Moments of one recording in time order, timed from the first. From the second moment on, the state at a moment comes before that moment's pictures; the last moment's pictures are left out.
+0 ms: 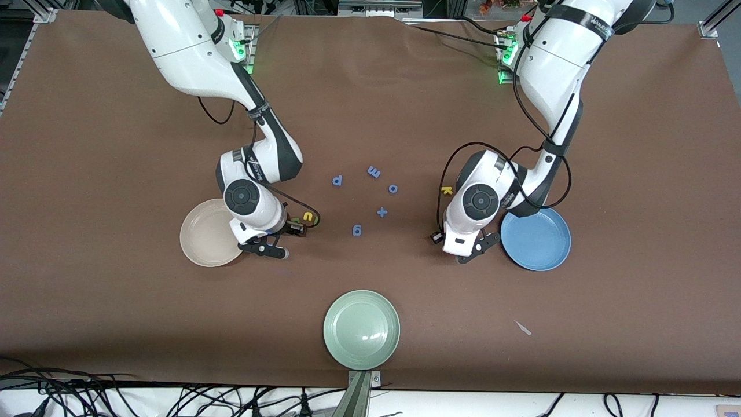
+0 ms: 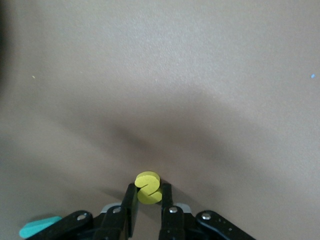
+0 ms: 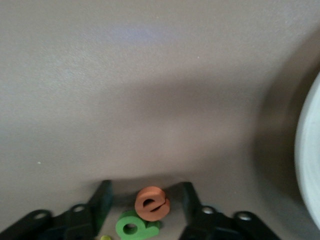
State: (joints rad) left arm -0.34 0.76 -0.13 -1.61 0.05 2.29 -1.05; right arm 0.47 0.74 -0.05 -1.66 0.10 2.36 0.58
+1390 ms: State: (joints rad) left arm -0.10 0.63 -0.11 -1.66 0.16 1.97 -0.35; right arm 0.47 0.70 -0.06 -1.63 0.10 2.25 0.53
